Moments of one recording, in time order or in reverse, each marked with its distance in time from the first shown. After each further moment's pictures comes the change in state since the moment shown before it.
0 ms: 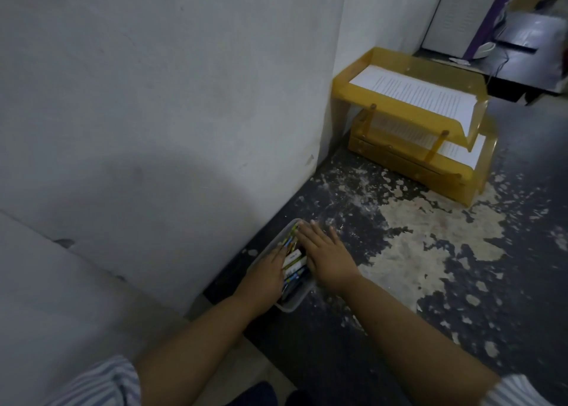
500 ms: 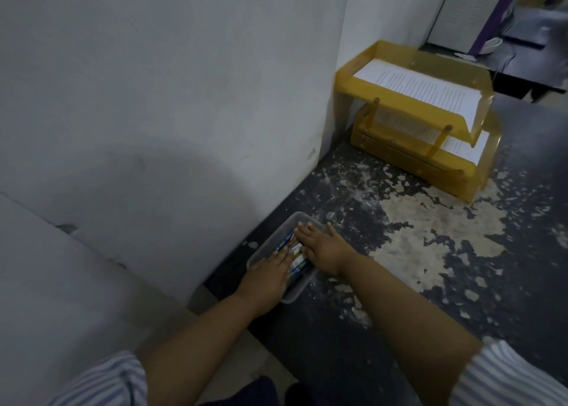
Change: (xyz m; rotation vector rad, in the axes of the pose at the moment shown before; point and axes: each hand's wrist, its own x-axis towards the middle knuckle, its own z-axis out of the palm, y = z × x) left_hand -0.010 0.000 0.007 0.245 -0.094 0.076; right_hand 0.014 0.006 -0.014 0.011 -0.326 -0.017
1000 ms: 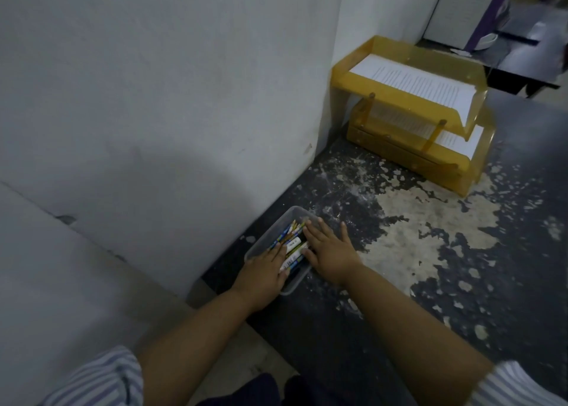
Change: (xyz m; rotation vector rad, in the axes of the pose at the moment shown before) left_hand -0.009 0.003 -0.003 -0.014 0.001 -0.047; right_hand -0.015 0.004 0.031 -0.014 0.157 0.141
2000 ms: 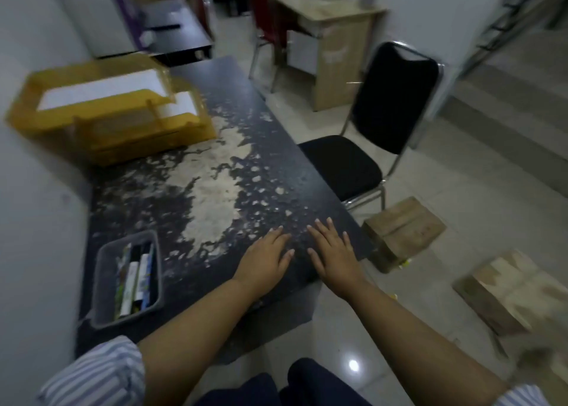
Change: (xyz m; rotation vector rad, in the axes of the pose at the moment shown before) left_hand -0.079 0.183 0.058 0.126 -0.229 0.968; right_hand -0.321 -0.054 0.104 0.406 0.689 1.061
